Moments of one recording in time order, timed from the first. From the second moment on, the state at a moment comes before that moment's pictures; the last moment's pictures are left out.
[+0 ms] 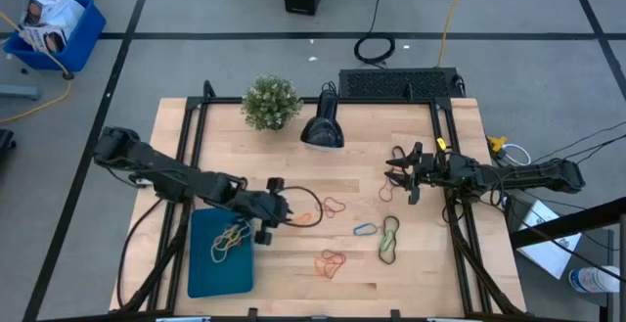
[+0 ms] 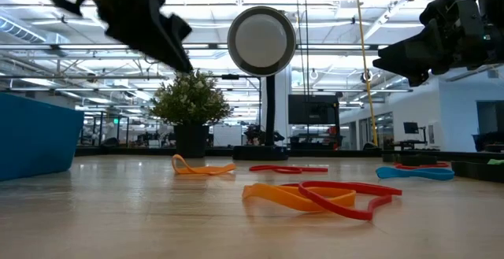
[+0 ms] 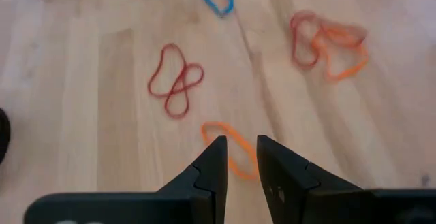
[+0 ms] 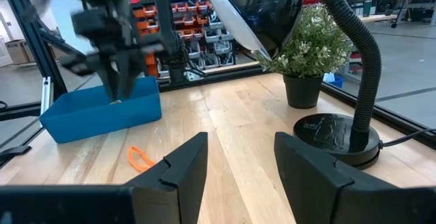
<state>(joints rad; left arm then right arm) -0.31 1.45 0.87 -0.22 -0.14 0.02 0.00 0.30 0.02 0.24 0.19 0.14</state>
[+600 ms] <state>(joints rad) -0.34 1.70 0.87 -0.16 -0.13 0.05 0.00 0.32 0.02 0.23 0.19 0.14</state>
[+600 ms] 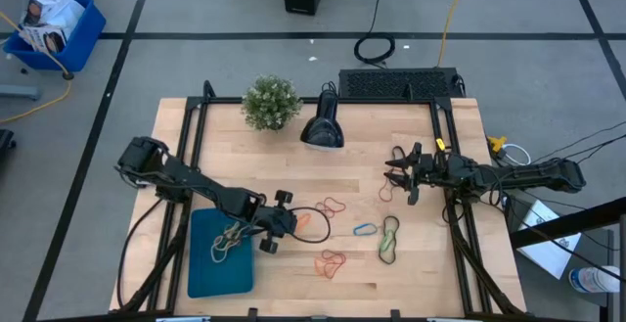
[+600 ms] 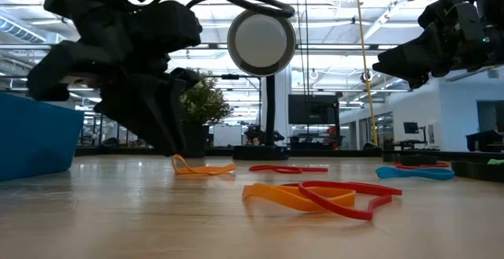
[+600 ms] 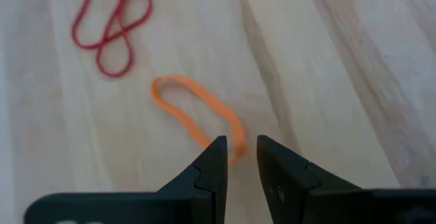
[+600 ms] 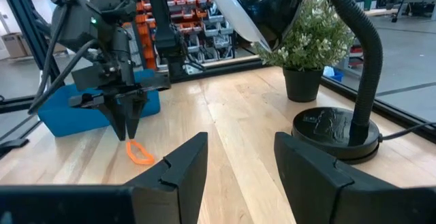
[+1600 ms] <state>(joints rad) -0.35 1.76 0.87 -0.10 -0.21 0.05 0.00 0.32 0.02 0.23 0.19 0.14</state>
